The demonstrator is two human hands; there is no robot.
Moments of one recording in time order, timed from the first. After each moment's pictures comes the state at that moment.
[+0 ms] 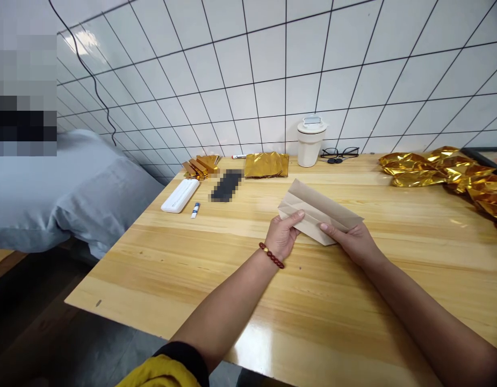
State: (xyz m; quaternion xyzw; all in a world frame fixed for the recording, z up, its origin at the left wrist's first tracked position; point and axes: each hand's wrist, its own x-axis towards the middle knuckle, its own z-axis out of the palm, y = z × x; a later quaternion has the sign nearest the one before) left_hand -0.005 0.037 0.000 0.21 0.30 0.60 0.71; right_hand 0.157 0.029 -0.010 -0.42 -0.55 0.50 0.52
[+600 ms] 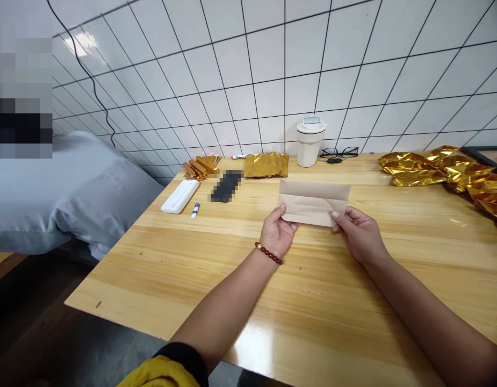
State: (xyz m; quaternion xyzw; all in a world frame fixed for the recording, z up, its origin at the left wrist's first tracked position) left_hand -0.014 0.046 0.003 0.09 0.26 0.63 0.73; right_hand 0.166 0.044 -0.020 -0.45 -0.44 0.49 0.60
